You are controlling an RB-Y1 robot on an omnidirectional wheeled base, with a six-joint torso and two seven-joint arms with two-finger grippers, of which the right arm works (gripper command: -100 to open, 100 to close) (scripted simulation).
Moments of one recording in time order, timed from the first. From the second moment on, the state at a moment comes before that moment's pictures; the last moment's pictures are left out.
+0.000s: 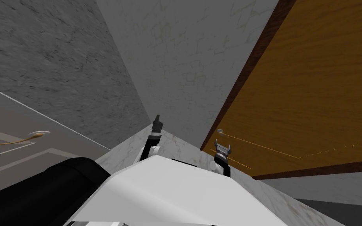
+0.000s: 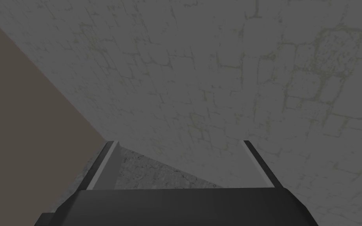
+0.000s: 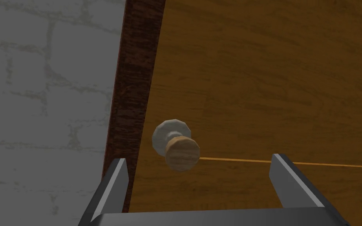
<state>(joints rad) 0.12 -0.13 -0.01 -1.12 -0.70 -0.84 -0.88</state>
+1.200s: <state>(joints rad) 0.05 -0.13 -0.03 -0.90 -0.84 -0.87 -1.04</state>
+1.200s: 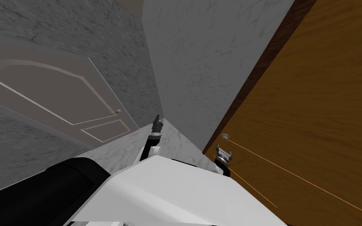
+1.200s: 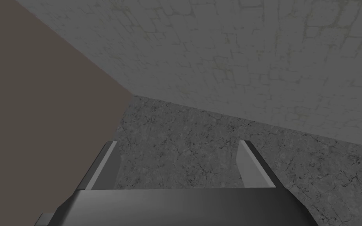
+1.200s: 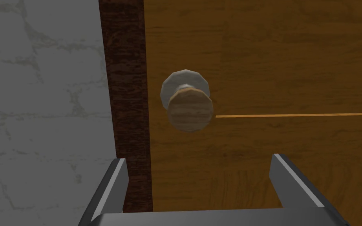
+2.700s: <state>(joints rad) 0.12 -0.30 0.01 -0.77 -0.87 -0.92 -1.31</state>
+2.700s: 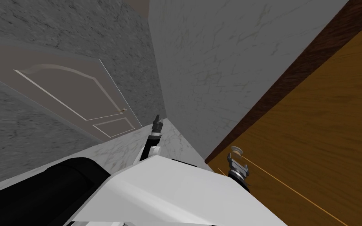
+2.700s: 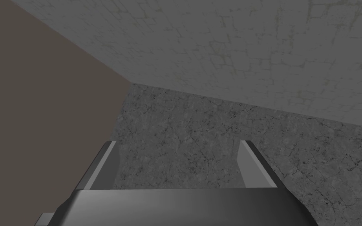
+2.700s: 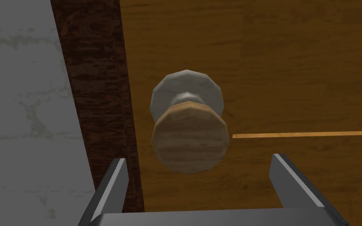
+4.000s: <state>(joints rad) 0.17 -0.38 0.02 -0.74 -0.88 -0.93 -1.42</state>
